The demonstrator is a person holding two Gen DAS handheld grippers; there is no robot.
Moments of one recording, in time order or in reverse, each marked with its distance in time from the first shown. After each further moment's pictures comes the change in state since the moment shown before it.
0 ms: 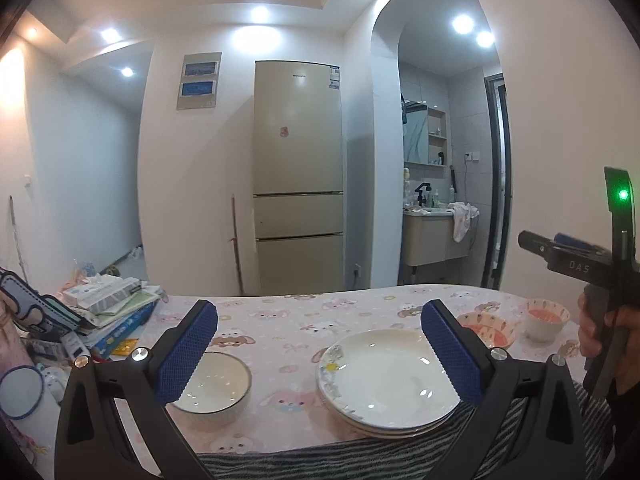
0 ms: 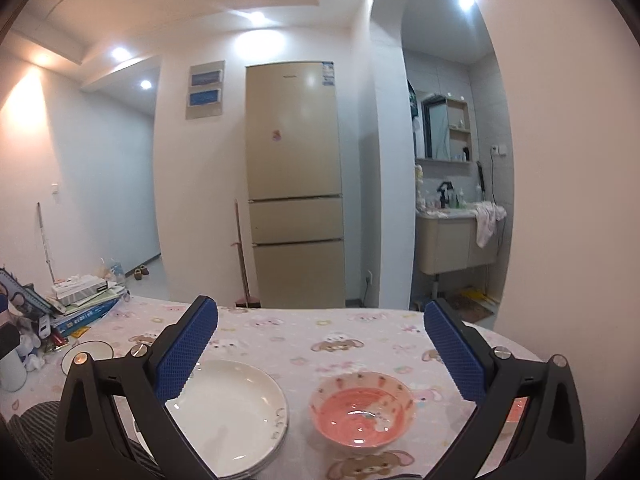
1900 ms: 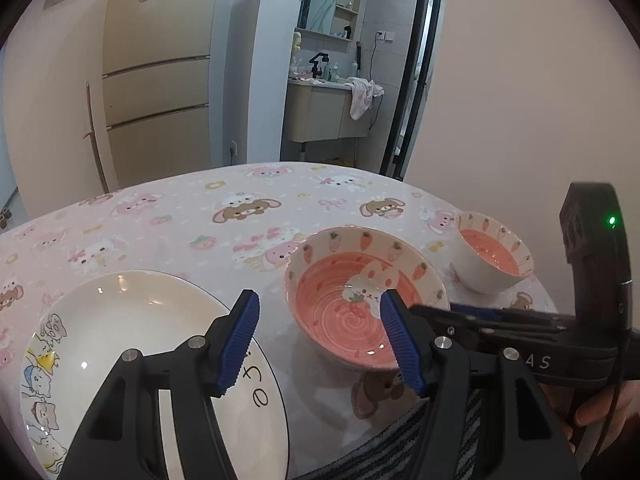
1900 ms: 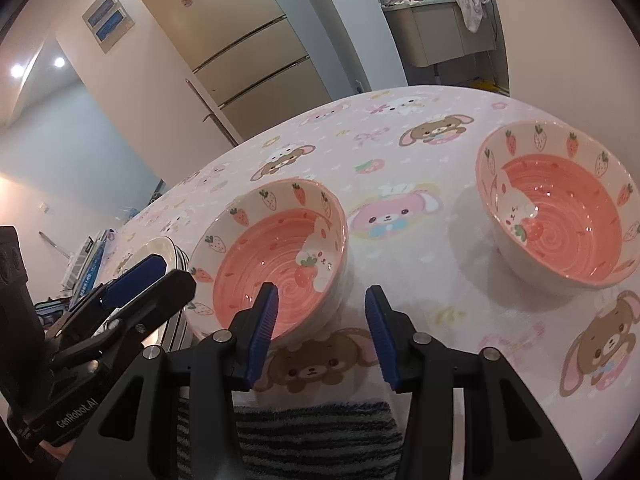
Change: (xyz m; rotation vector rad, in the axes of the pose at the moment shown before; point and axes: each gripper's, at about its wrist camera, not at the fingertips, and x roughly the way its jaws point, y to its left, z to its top) left arm 0.220 -0.186 -0.058 0.039 0.487 -0.389; right arm 0.111 -0.123 -0.121 0.387 0.636 0.111
